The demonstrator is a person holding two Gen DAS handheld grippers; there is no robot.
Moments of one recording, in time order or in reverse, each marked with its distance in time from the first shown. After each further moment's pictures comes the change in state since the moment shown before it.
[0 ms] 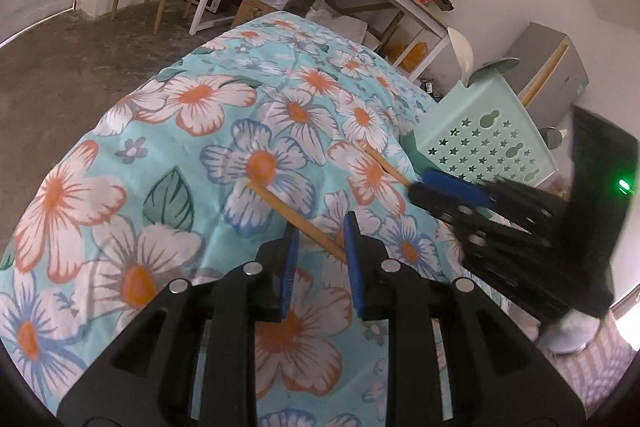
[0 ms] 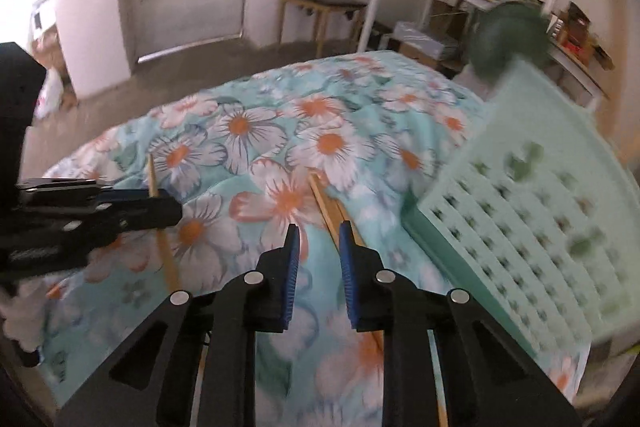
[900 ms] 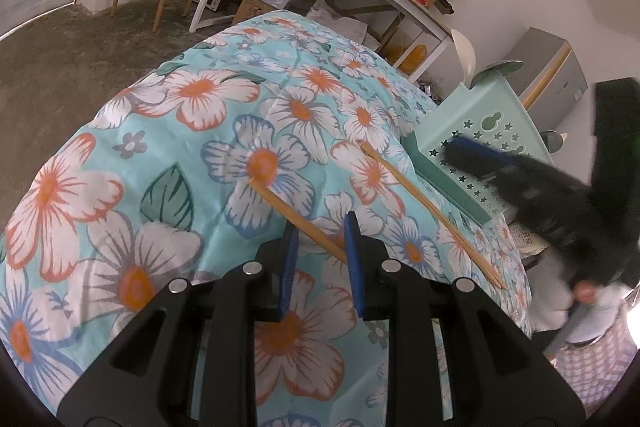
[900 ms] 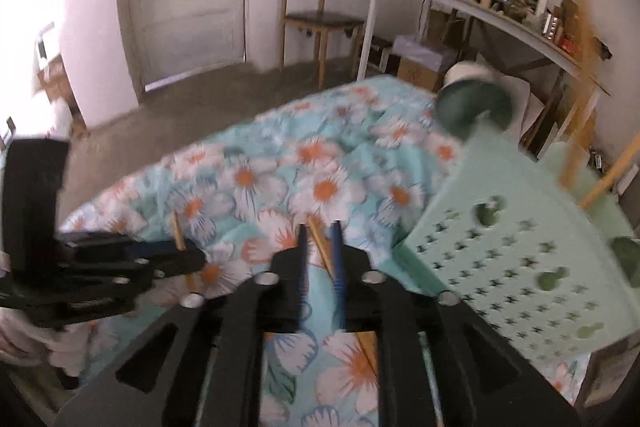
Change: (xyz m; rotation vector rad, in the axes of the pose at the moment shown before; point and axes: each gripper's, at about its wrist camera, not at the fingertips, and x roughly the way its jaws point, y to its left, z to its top) left arm 0.002 0.004 -0.001 -0.015 -0.003 -0.010; right arm -0.015 -0.008 0.018 0.061 -0.041 0.053
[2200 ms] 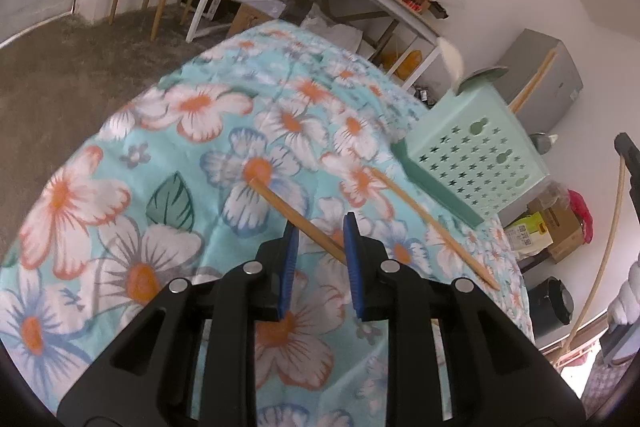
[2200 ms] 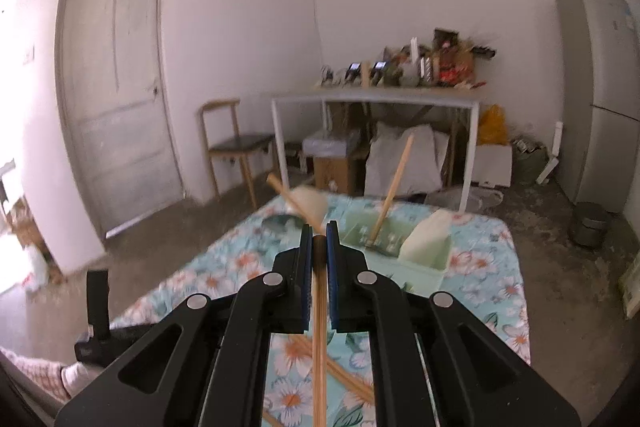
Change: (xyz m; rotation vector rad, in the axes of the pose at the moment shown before) left arm -0.012 -0.011 0.004 0.029 -0.031 -0.008; right arm -0.218 -0.067 -0.051 0.385 -0.491 -0.203
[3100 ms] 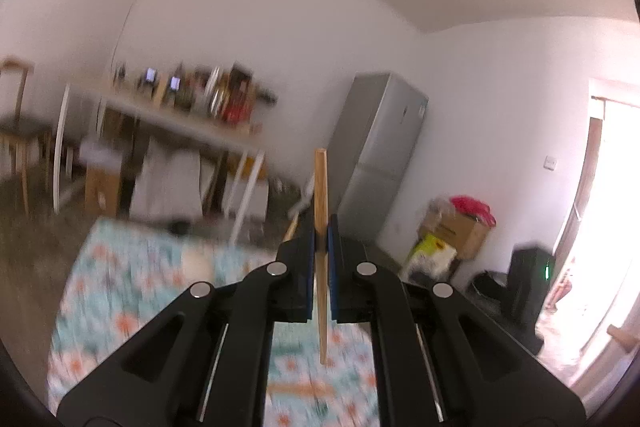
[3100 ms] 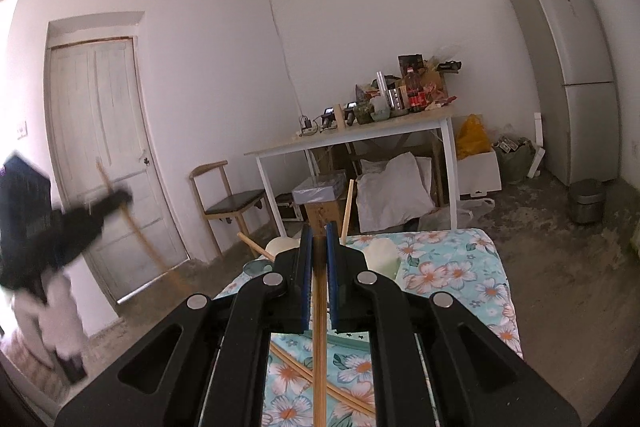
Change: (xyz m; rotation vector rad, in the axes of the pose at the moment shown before) left arm -0.115 -0.195 0.115 0.404 -0.383 -0.456; right arm -0.048 -0.056 -0.006 0.168 -0.148 -0.002
